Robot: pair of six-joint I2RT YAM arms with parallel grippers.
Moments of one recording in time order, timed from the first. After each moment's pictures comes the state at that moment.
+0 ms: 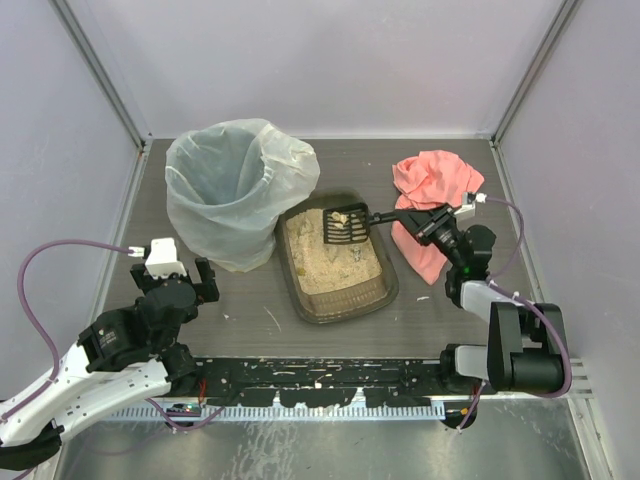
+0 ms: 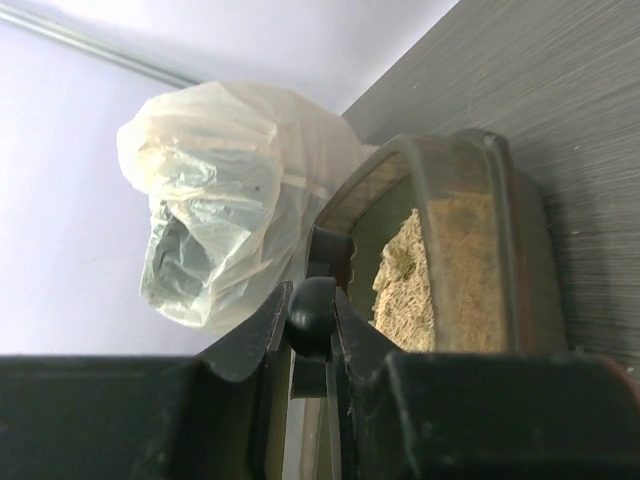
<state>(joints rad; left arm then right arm) -0.97 0.44 0.76 -0.94 -0.92 -0.61 -0.06 1.27 0.34 0.98 -0.63 1.17</state>
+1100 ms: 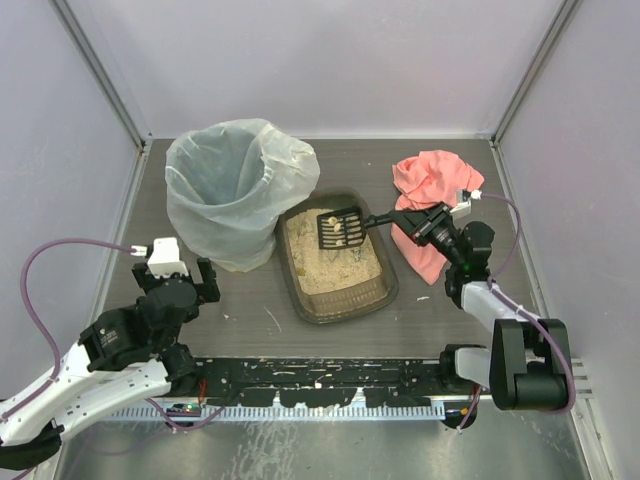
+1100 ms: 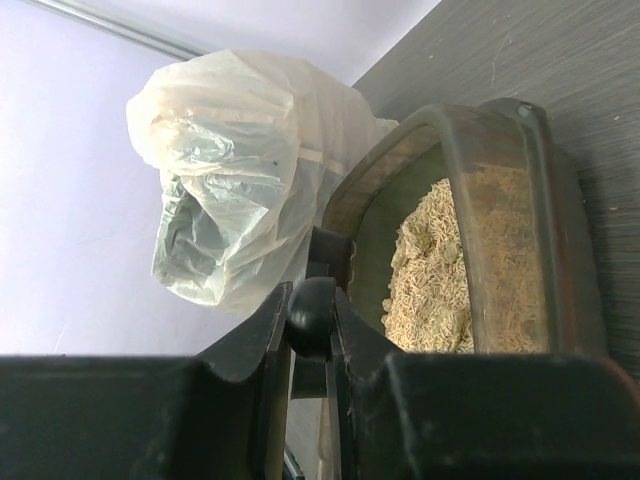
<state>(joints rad) -0.97 0.45 0.76 -0.93 -0.91 -0.59 -0.02 1.21 0.38 0.86 -0.65 1.16</state>
